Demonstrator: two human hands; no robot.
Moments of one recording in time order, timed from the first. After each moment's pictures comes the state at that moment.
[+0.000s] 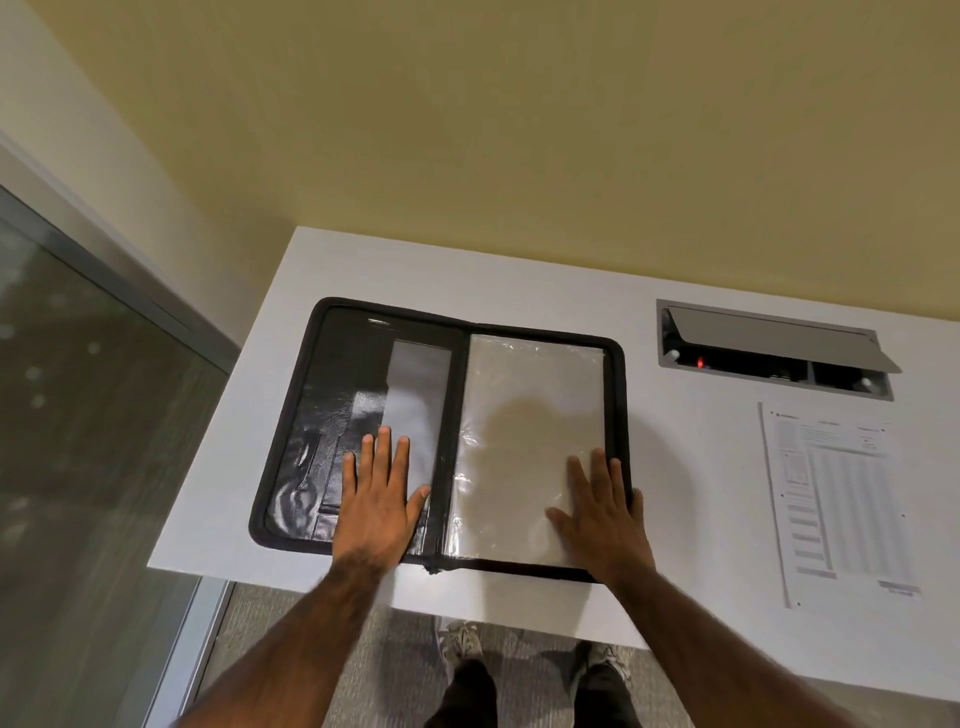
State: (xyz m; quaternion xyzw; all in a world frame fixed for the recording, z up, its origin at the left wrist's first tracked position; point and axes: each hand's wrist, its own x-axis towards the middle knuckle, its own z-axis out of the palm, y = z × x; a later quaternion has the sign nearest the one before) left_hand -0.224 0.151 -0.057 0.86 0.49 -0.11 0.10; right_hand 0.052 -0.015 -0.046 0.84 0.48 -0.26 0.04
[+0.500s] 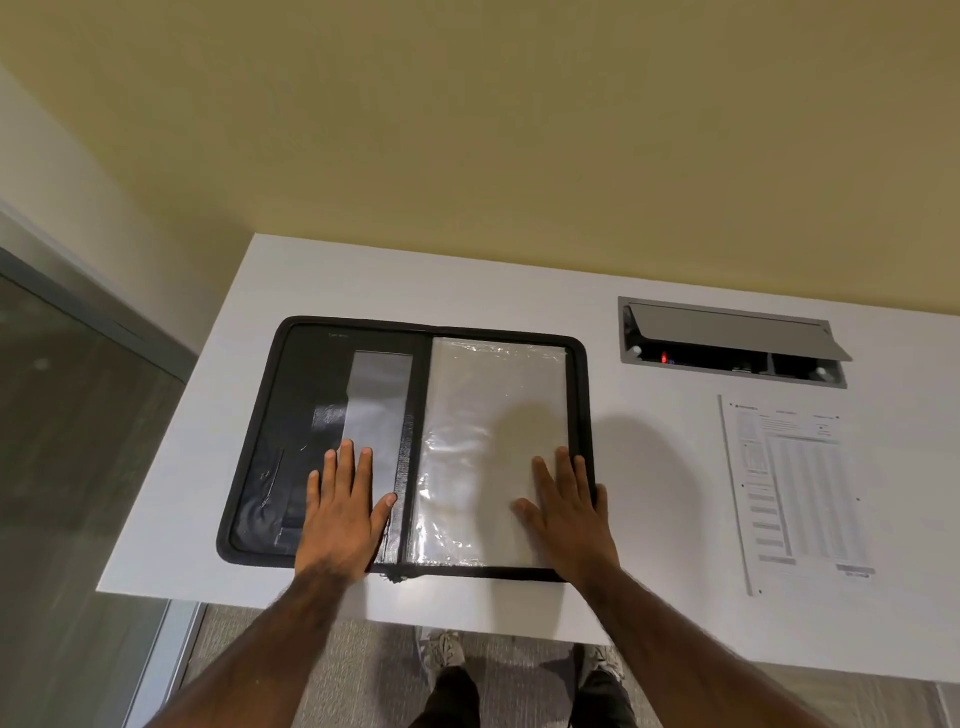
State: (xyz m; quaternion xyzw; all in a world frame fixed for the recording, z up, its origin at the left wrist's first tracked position) left_hand -0.219 0.145 -0.058 0.85 0.50 -0.10 0.16; right_hand 0.058 -0.017 -0.050 0.83 0.48 -0.26 -0.01
